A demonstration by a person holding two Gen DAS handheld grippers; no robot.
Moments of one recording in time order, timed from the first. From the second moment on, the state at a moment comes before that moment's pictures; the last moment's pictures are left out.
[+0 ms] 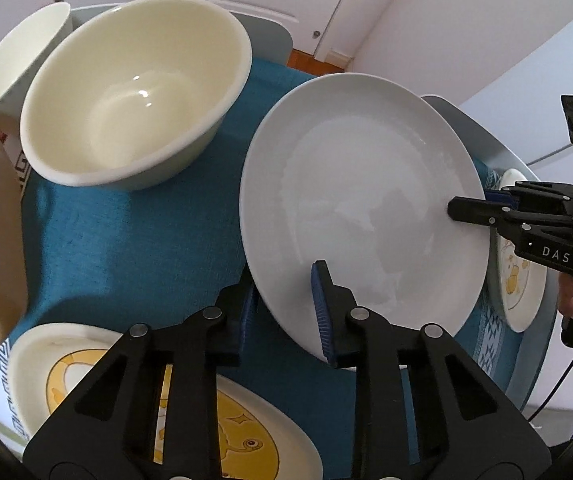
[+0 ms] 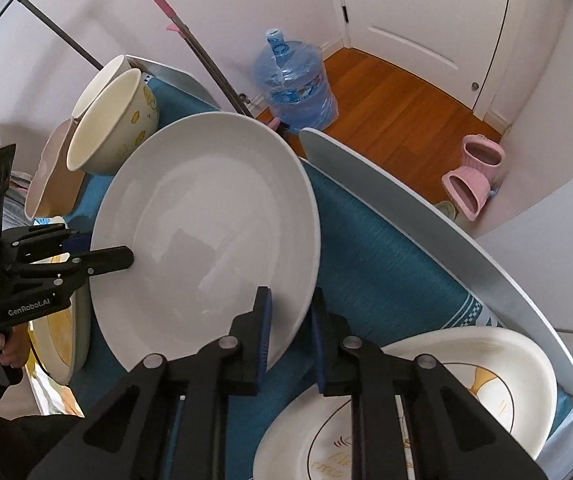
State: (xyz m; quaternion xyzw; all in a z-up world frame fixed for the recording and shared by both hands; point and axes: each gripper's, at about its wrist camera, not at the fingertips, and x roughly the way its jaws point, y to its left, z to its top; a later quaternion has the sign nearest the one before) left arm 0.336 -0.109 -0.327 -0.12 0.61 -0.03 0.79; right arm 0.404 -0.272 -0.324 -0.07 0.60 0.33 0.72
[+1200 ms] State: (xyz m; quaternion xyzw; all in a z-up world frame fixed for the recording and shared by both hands) left arm 0.202 -0.091 -0.186 -0.09 0.48 -0.01 0.87; right arm 0.289 -0.247 -0.190 -0.05 0.48 0.35 0.81
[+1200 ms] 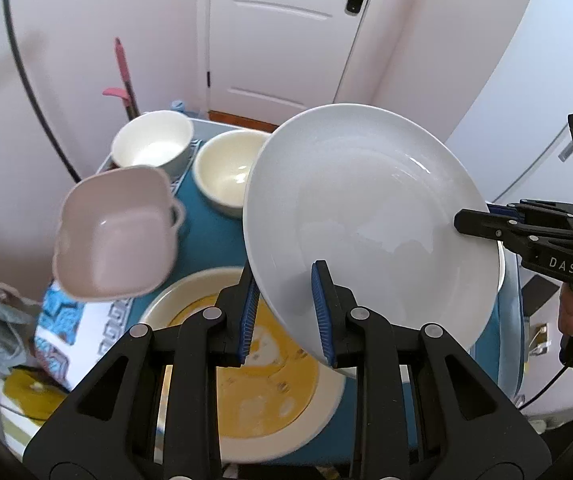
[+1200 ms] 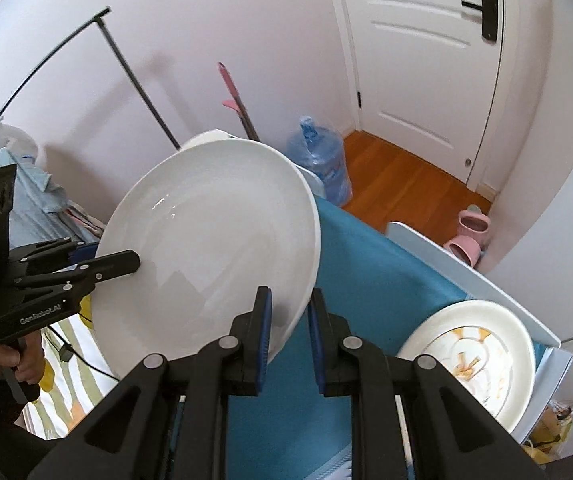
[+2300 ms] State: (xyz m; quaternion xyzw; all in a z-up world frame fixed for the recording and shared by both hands) left arm 0.169 0.003 -0.312 0.02 0.56 -0.15 0.82; right arm 0.171 -0.155 -0.283 0.02 0.53 0.14 0.84
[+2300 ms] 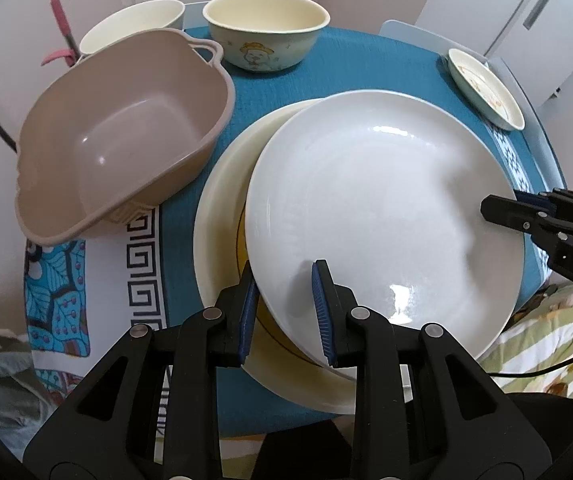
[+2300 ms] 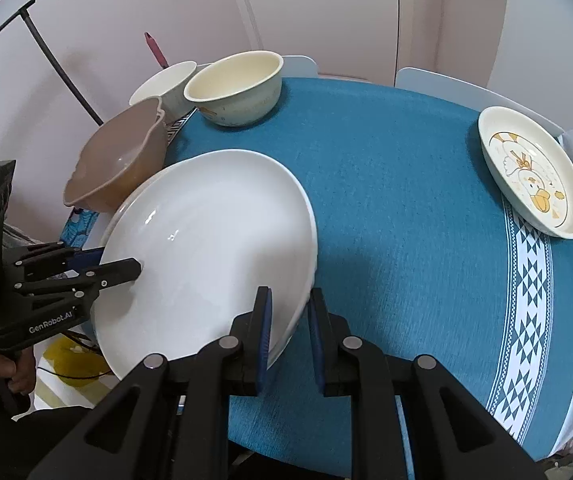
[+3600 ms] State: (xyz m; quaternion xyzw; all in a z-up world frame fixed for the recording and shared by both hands) left arm 0.143 -0.032 -0.304 0.24 0.50 -0.08 0.83; right arm 0.169 -0.134 -0.285 -0.05 0.53 0.12 0.84
